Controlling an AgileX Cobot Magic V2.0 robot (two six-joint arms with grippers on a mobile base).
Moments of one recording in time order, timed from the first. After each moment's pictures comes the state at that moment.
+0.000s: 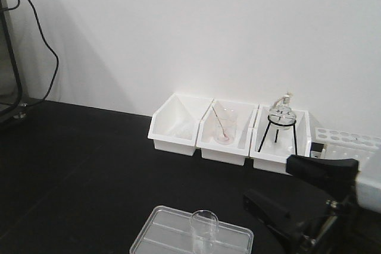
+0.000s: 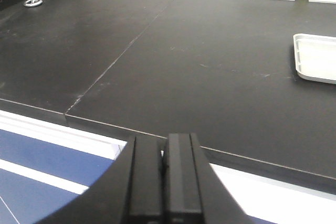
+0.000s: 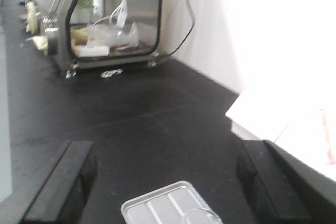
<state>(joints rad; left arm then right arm) 0.00 -0.01 0.03 0.01 0.36 -0.01 0.36 0.93 -0.62 -1.12 -0.39 1.00</state>
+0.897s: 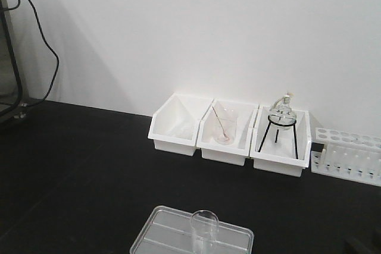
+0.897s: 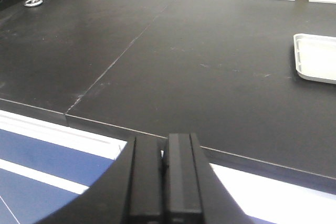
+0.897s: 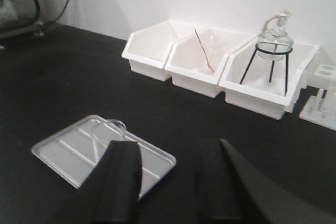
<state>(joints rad) 0.00 -0.01 0.03 0.01 0.36 -0.01 0.32 0.57 -0.33 -0.28 0.01 0.26</state>
